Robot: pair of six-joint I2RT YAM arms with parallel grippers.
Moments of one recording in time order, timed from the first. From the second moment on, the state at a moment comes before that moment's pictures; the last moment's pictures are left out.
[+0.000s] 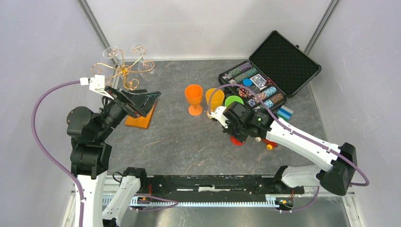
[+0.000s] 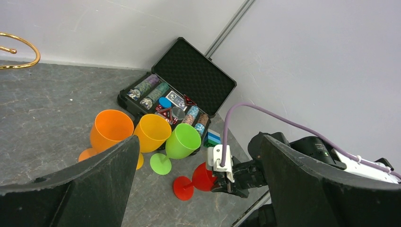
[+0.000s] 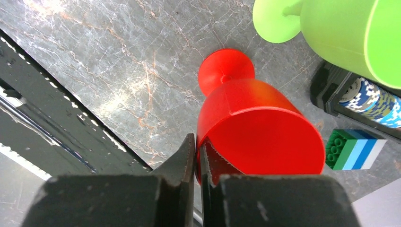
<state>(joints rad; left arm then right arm) -0.09 0.65 1.20 -0.43 0.49 -0.66 0.91 1.27 1.13 -0.98 0.11 -0.14</state>
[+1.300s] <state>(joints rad) -0.09 0.88 1.36 -0.45 0.36 -0.66 0.91 1.26 1.30 -0.89 0.15 -0.11</state>
